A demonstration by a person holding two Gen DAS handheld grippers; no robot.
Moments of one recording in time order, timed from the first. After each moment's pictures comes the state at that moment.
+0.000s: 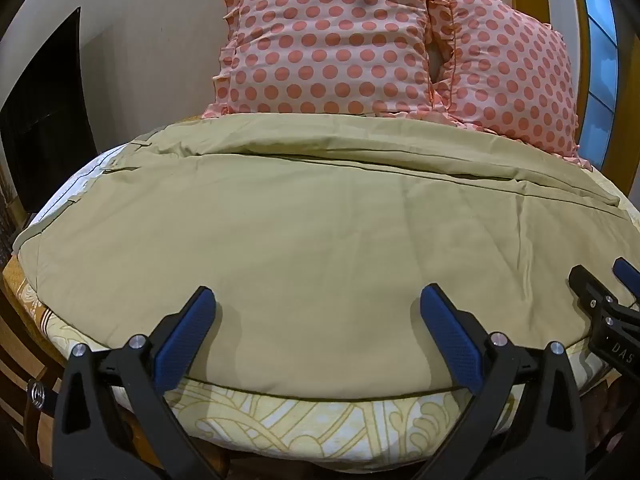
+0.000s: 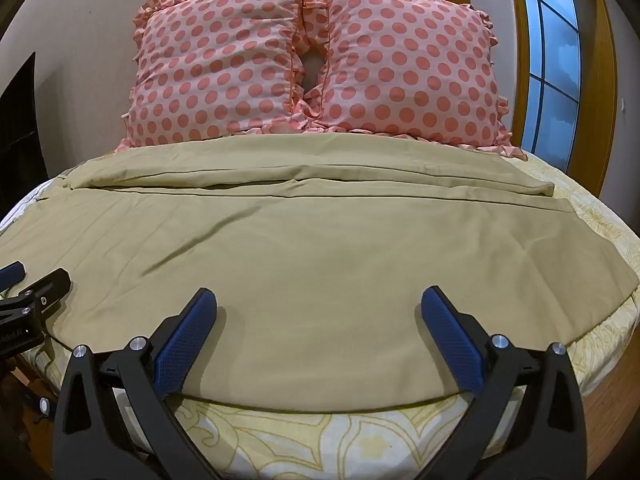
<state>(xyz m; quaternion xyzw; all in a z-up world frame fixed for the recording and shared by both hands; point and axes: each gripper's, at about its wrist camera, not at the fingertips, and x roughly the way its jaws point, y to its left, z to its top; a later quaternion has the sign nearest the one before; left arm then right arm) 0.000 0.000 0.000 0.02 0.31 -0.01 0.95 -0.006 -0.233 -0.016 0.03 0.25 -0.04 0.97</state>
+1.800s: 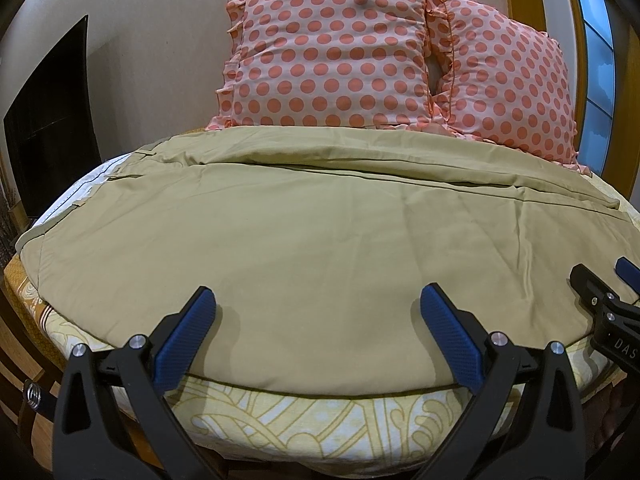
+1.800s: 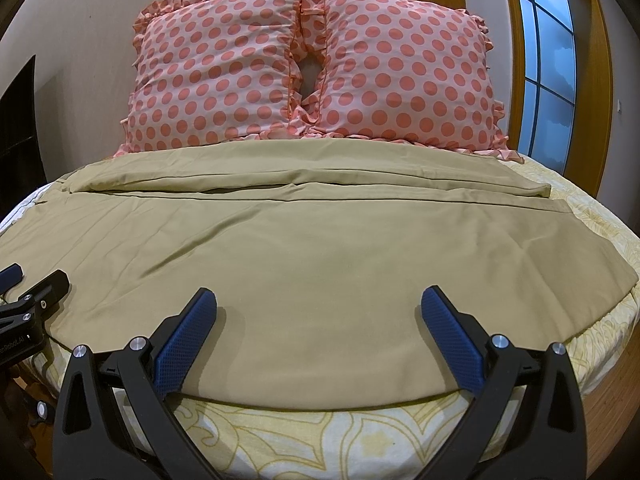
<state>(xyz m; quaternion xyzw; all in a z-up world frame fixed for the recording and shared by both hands) -0.002 0.003 0.001 0.02 0.29 -0.01 0.96 -0.009 -0.234 -0.020 0.03 0.24 -0.04 0.97</state>
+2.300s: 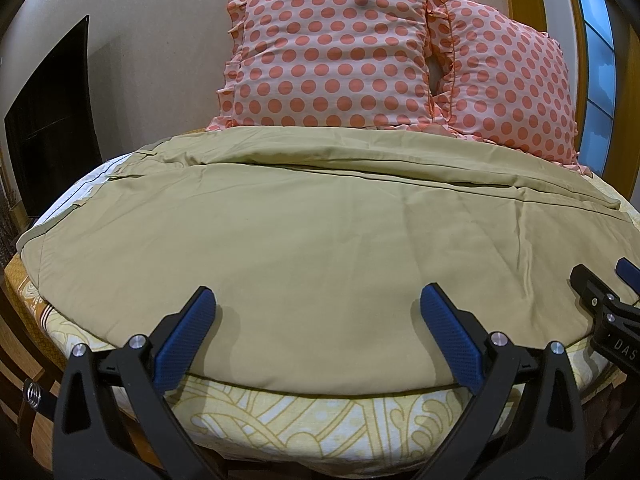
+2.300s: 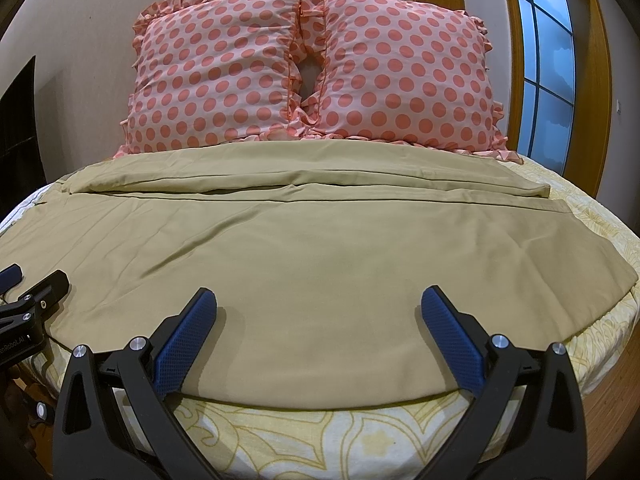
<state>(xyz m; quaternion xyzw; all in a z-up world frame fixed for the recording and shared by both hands) -0.003 0.003 0.001 0.02 0.29 -0.01 0.96 -0.009 -0.233 -0.022 0.03 0.24 -0.04 0.97</state>
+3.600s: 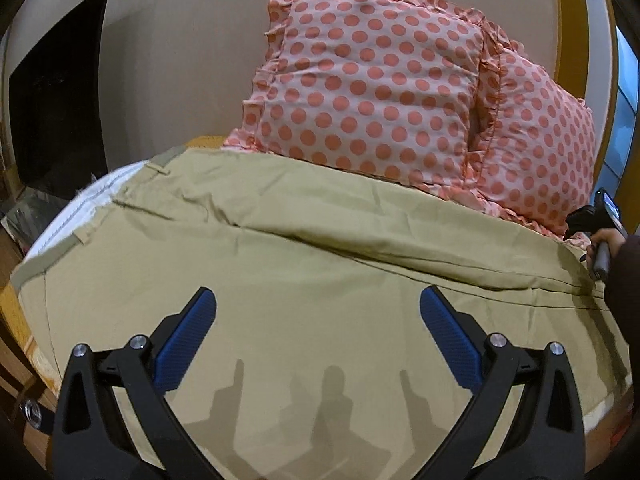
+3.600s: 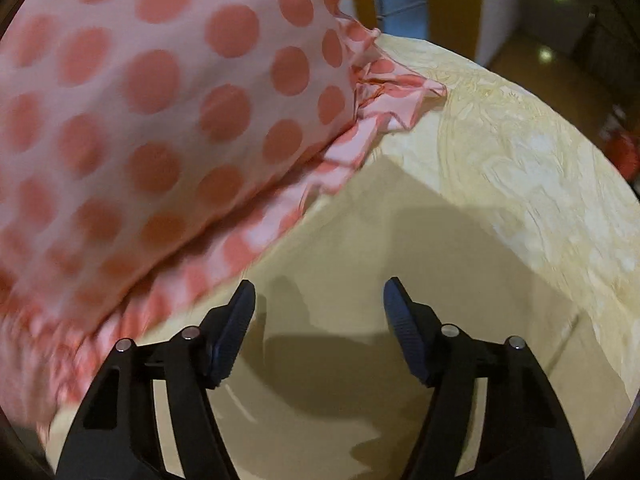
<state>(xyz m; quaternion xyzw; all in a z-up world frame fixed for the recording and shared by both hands) 0.061 0.067 0.068 -0.06 0.29 -0.01 0.96 0.321 -0.510 0.021 0.30 0.43 -0.32 0.79</state>
